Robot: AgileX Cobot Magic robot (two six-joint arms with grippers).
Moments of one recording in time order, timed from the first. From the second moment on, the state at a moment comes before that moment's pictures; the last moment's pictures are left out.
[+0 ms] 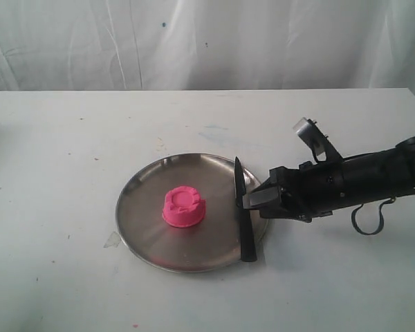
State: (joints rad) left arm 0.03 0.00 0.03 -0.28 0.40 0.18; right arm 0.07 1.91 -0.88 1.42 0.95 -1.27
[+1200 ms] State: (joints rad) left arm 0.03 0.00 0.03 -0.28 0.40 0.18; right arm 0.18 2.00 -0.97 1.28 0.86 -1.14
